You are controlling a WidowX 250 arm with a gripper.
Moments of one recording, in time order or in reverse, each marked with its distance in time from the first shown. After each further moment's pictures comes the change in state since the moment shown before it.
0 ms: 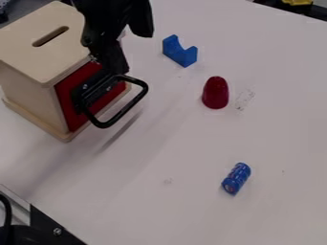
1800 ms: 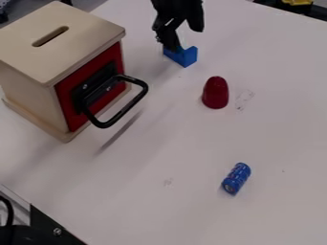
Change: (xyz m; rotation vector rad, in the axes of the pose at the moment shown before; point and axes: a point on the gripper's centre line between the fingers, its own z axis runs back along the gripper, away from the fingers) arm 0.008 -0.134 -0.148 0.028 0.121 -0.264
